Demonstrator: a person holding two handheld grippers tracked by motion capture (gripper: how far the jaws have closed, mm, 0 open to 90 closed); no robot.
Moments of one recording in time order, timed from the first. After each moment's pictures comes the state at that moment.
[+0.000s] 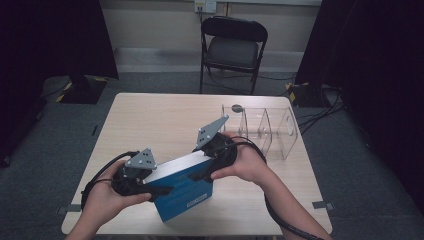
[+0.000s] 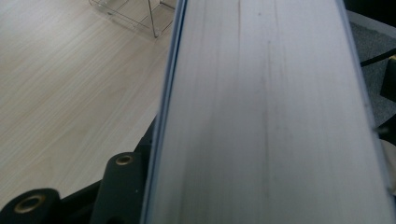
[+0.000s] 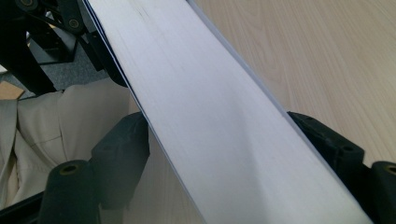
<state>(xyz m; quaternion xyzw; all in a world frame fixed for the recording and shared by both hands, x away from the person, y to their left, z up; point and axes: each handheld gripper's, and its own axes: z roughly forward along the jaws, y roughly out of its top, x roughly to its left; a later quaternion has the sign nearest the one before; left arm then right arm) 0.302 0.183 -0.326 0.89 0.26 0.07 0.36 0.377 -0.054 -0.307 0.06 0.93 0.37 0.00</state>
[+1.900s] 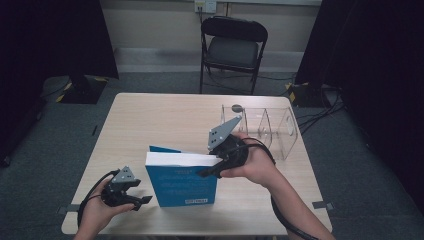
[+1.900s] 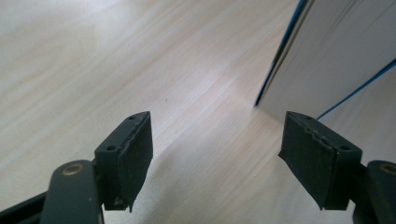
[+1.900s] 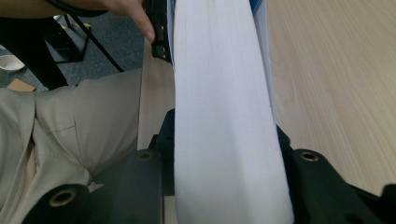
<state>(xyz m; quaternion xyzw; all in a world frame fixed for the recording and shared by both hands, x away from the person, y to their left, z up) 0.324 0.261 -0.470 0.87 0.35 0.10 0.34 0.371 -0.077 -0.301 0.04 0.92 0.38 -0.01</state>
